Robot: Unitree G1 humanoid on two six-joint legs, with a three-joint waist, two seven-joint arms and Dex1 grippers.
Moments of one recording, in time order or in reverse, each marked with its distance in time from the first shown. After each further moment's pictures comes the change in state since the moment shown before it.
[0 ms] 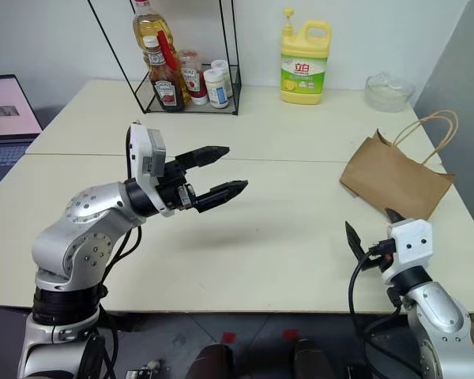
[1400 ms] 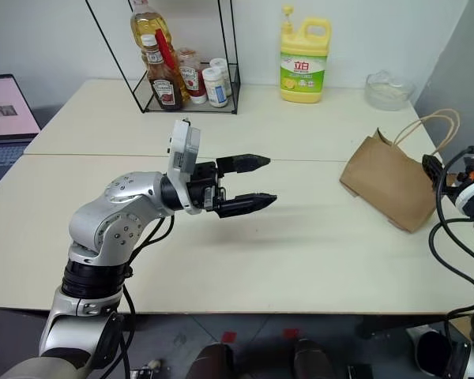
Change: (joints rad) left arm -0.100 -0.070 -0.117 0.110 -0.021 0.007 -0.161; right arm -0.678 -0.339 -0.316 0.609 0.289 0.448 -0.006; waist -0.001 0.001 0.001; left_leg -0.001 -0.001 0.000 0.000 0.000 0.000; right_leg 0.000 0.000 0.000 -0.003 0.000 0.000
